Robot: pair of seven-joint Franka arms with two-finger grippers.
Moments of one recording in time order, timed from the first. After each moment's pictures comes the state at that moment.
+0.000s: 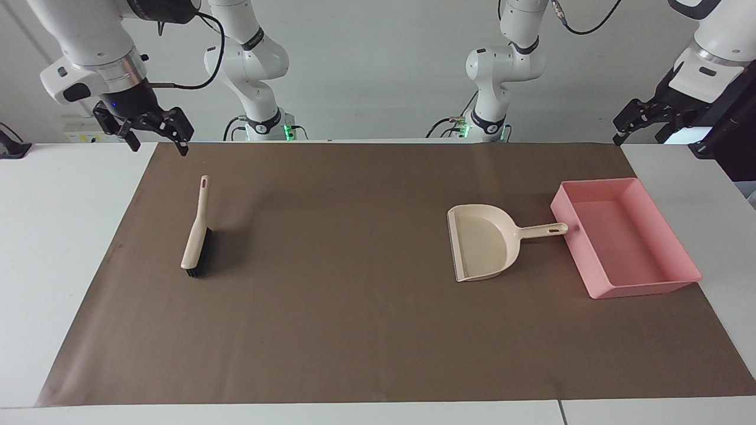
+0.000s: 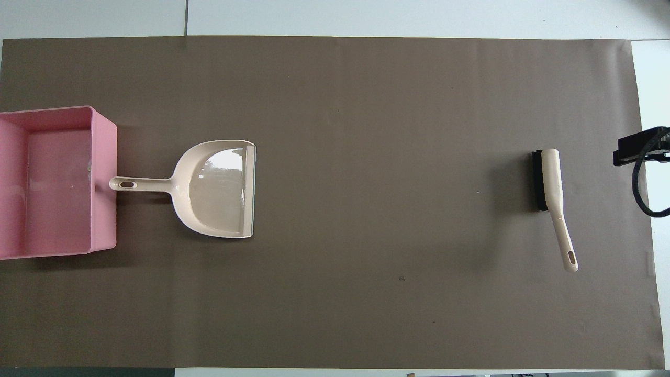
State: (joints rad) left arm -0.03 0.00 0.11 -1.45 0.01 1.40 0.11; right arm 0.06 -0.04 -0.10 -1.55 -0.06 1.49 0.05
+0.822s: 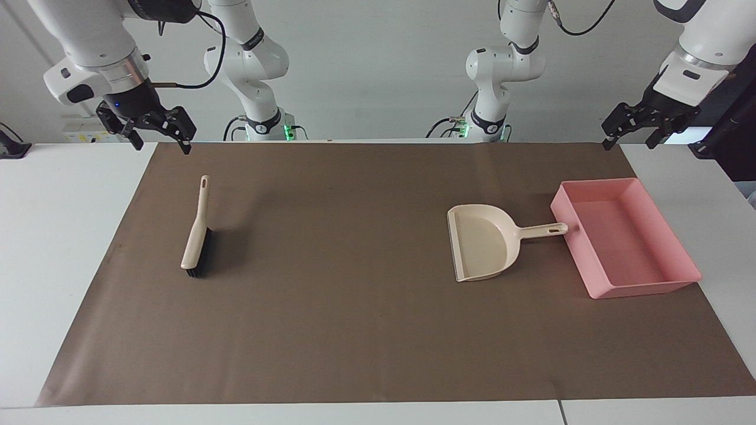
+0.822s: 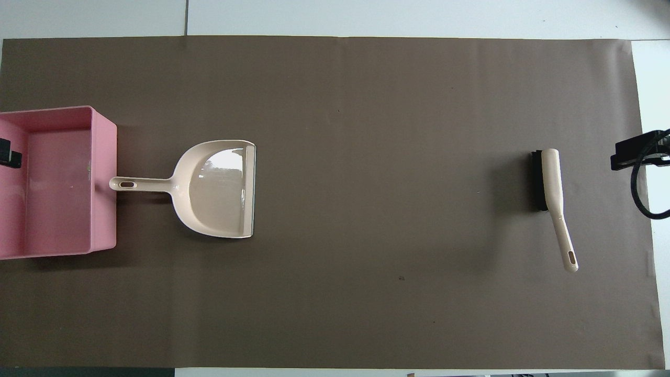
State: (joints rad) left arm -0.04 0.00 0.04 -1.46 0.01 1.44 0.06; right arm 0.06 -0.04 -0.10 -1.55 -0.05 1.47 0.05
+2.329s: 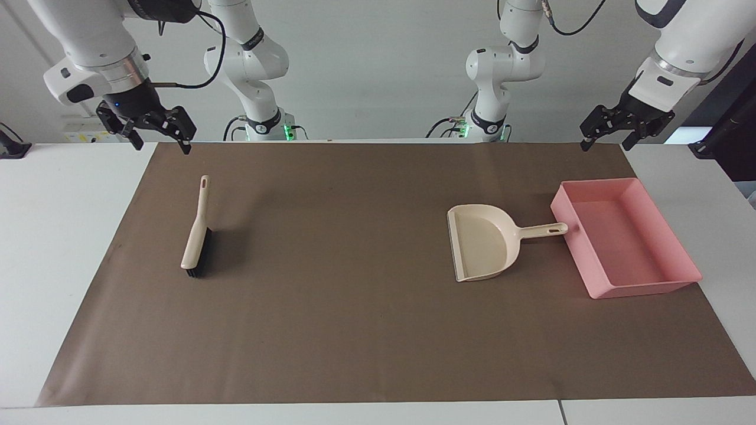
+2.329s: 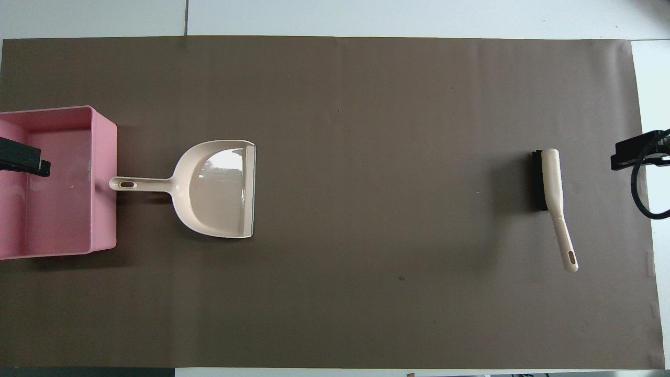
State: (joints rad) left arm -0.03 -0.02 0.02 -1.52 -0.02 1.44 0.03; right arm 0.06 -0.04 -0.10 -1.55 -0.05 1.47 0.05
